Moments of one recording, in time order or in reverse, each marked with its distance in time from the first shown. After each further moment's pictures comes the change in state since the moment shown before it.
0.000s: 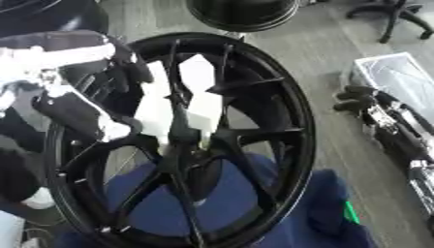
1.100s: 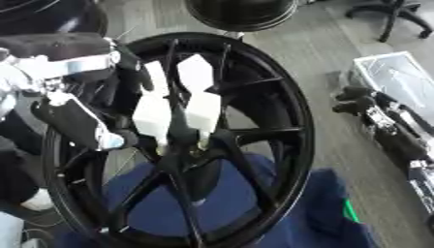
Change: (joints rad) left arm 0.000 0.000 -0.001 -0.037 -0.133 -0.065 -0.065; right arm 0.000 -0.007 0.006 0.006 0.002 0.000 0.005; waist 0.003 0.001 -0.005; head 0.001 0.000
